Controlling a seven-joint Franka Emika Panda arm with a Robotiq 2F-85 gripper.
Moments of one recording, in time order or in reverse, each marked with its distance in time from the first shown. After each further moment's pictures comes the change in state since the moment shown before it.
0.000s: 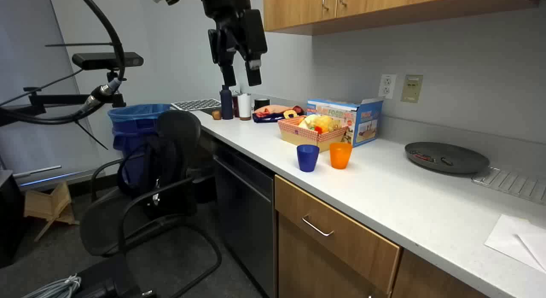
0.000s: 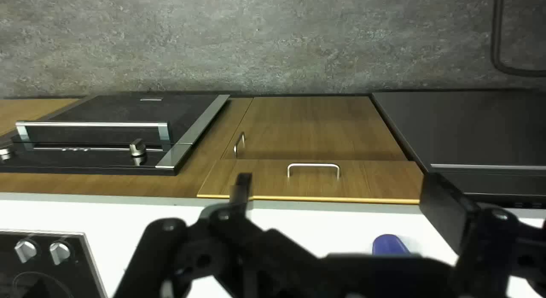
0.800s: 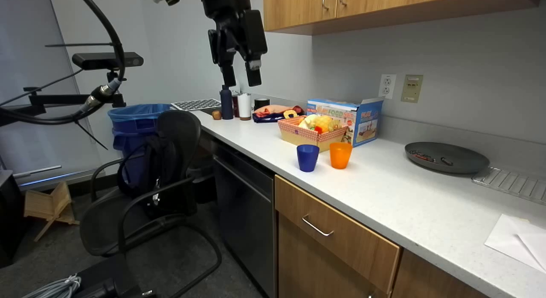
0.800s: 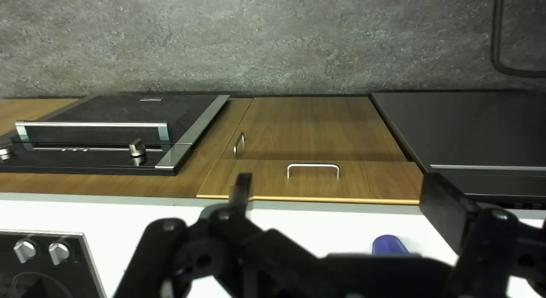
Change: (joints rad) arm 0.001 0.002 0.000 0.000 0.000 0.000 -0.001
